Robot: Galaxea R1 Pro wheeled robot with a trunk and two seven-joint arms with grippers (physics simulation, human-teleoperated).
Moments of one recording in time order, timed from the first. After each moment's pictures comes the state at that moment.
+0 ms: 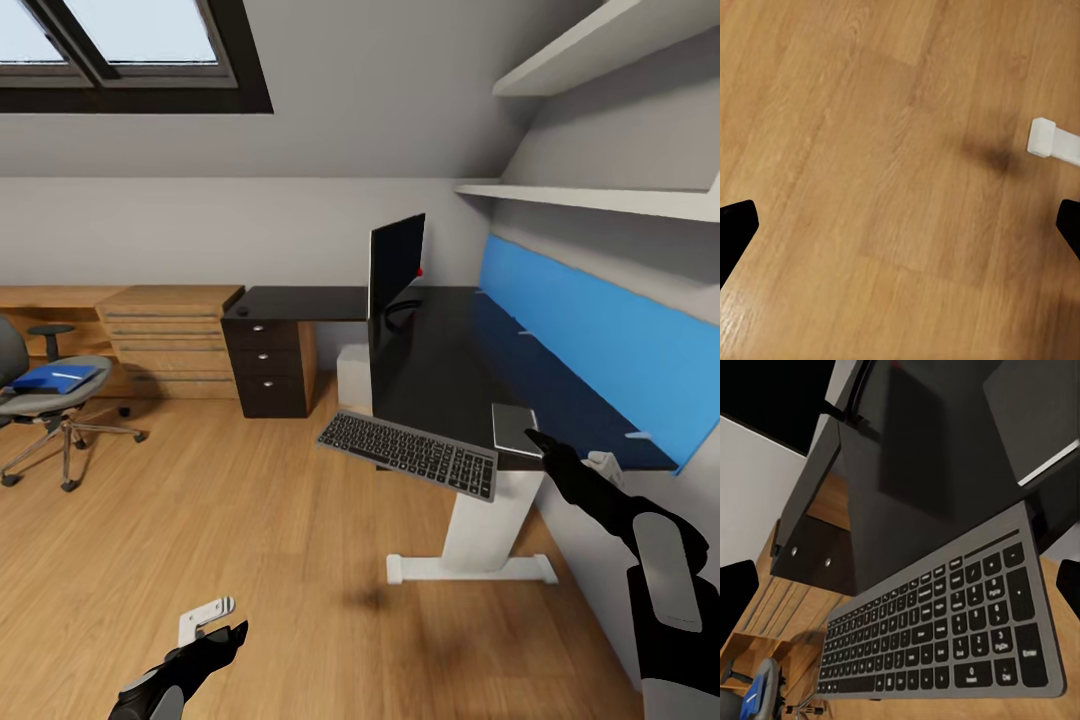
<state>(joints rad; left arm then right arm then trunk) -0.14 0.13 -0.13 -1.10 0.58 0.34 0.21 -0.47 -0.07 -0.41 -1.48 -1.00 0.70 -0.15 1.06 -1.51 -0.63</state>
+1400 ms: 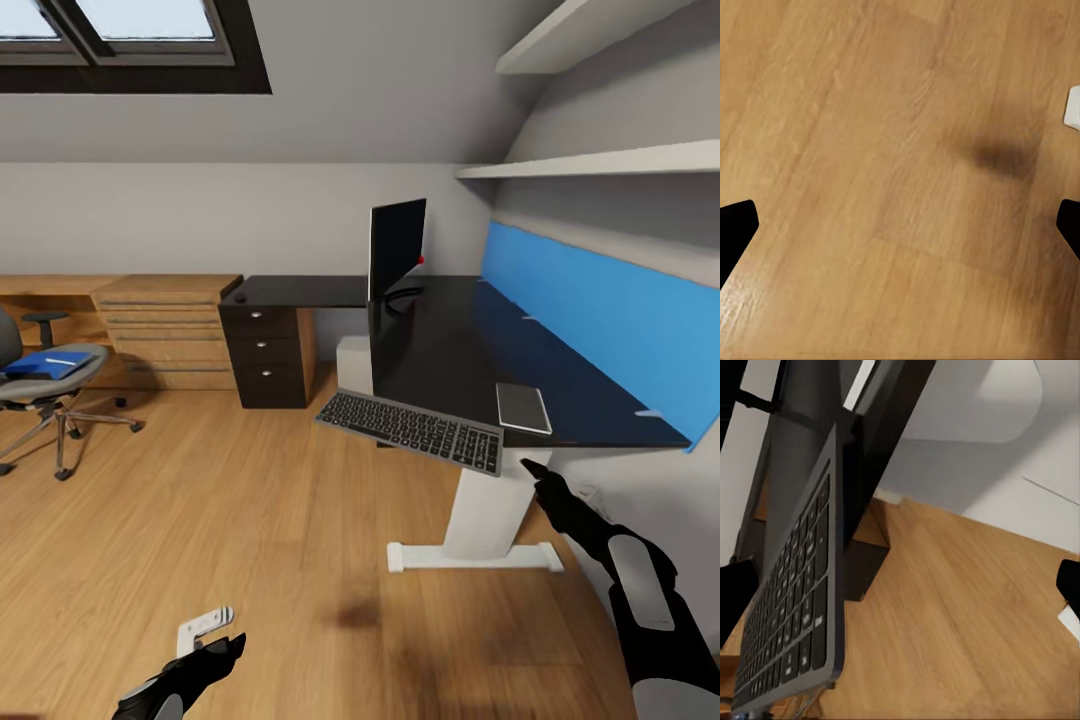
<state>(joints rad) -0.14 0.12 -0.13 -1.06 0.57 0.34 0.21 -0.47 -0.10 -0.40 -1.18 -1.01 0.55 -0.05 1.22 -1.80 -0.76</state>
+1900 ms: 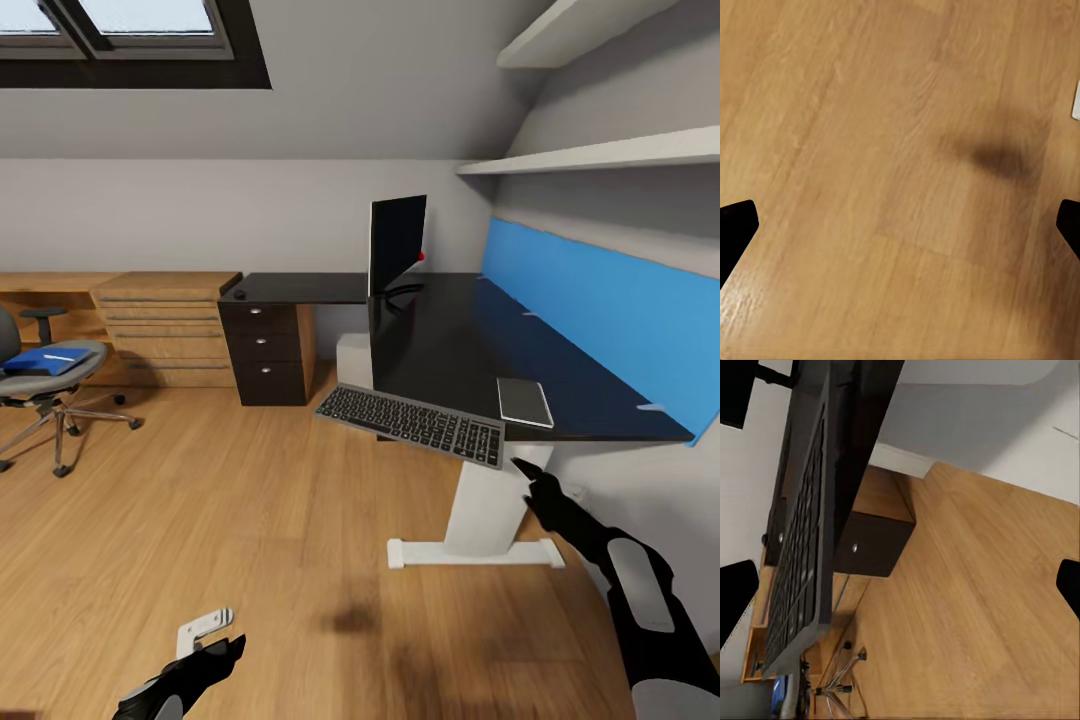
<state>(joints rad) -0.14 0.12 -0.13 -1.05 0.57 0.34 0.21 -0.47 -0.10 -0.40 -1.15 -1.07 0.61 0.02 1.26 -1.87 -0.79</state>
